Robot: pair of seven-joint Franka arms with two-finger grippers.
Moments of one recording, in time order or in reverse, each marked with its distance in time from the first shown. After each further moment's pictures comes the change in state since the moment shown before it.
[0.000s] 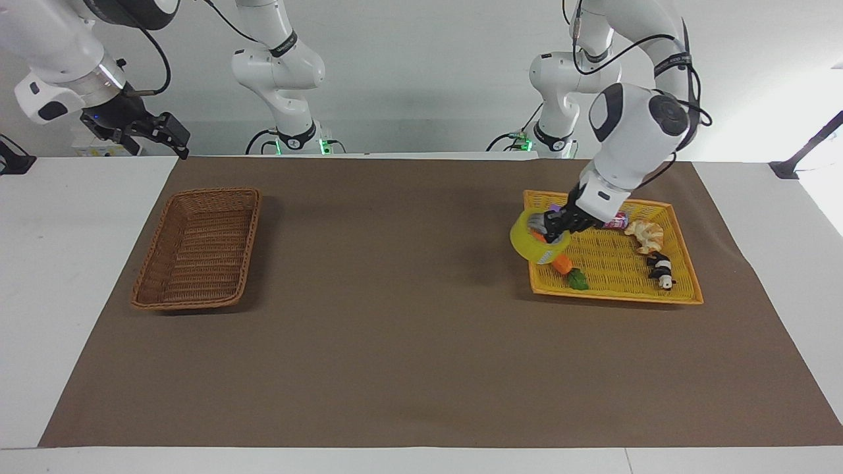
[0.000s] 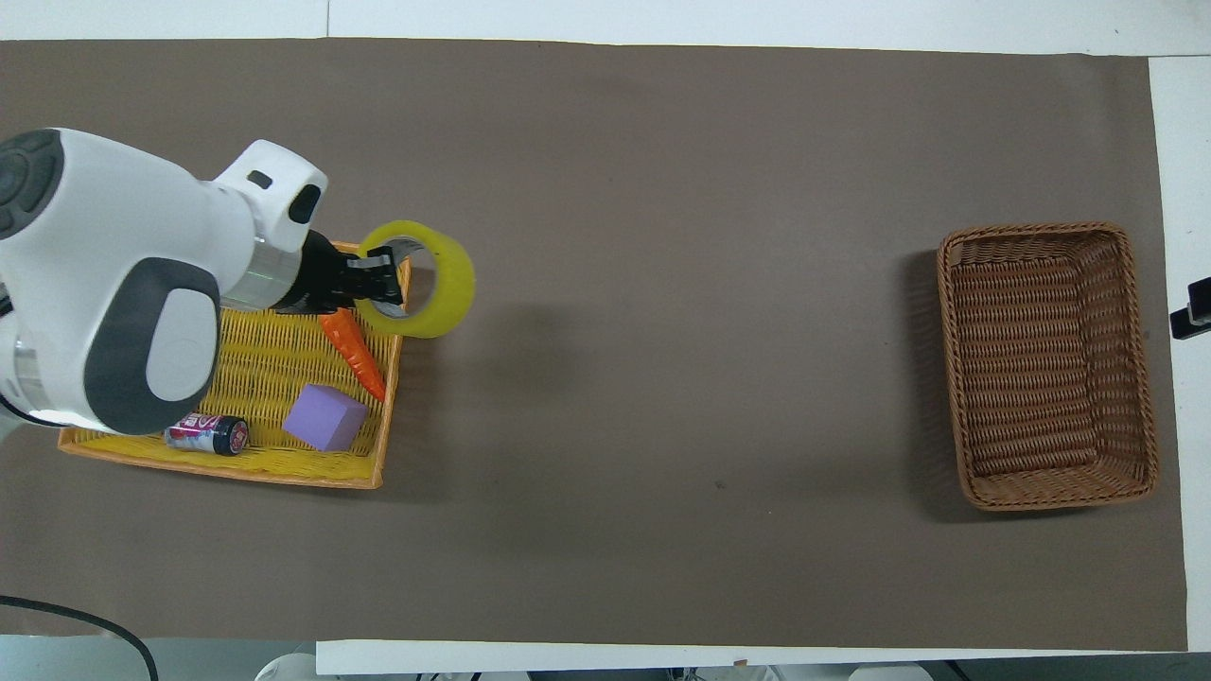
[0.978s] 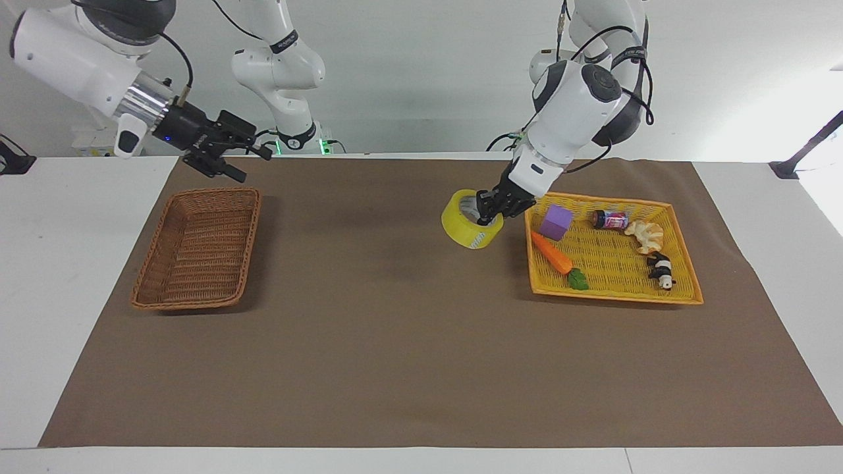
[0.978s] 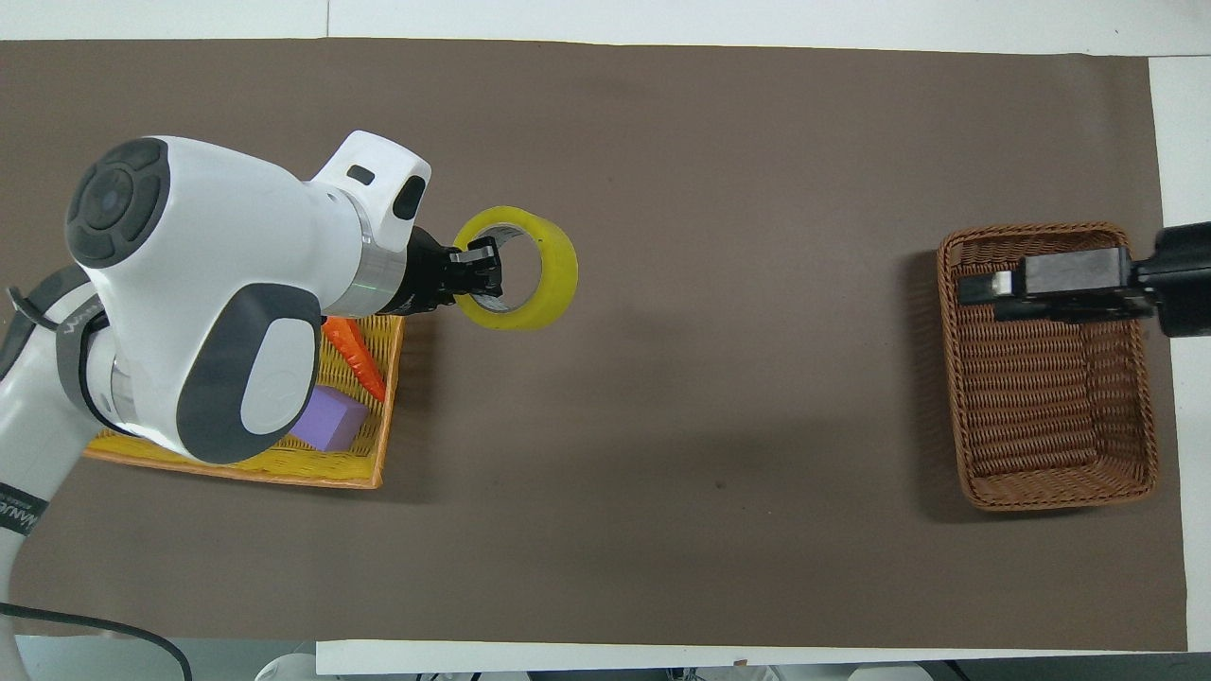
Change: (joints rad) left arm -0.141 0.027 0.026 0.084 -0.025 0.054 -0.139; right arm 0.078 -0.128 0.002 -0.426 0.887 0.362 -0.133
